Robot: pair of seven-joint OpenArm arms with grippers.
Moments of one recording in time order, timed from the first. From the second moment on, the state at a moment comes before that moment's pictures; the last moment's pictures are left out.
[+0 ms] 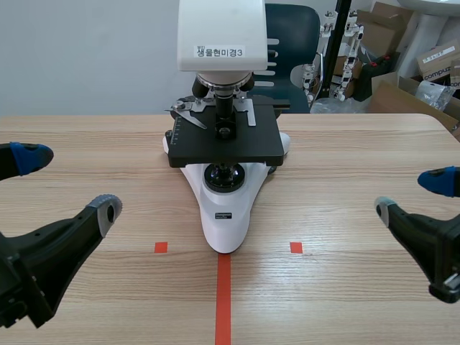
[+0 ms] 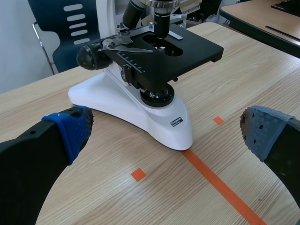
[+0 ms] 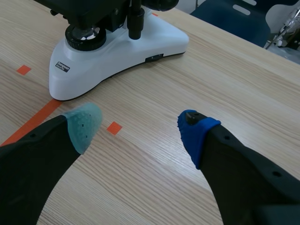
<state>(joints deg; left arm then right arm) 47.8 -32.4 -8.9 119.9 -21.1 -26.4 -14.4 -45.8 37.5 15.7 115.0 22.5 23.9 3.4</state>
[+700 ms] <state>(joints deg) 47.8 -32.4 -8.9 119.9 -21.1 -26.4 -14.4 -28.9 59.4 26.0 106.6 38.4 20.0 0.7</state>
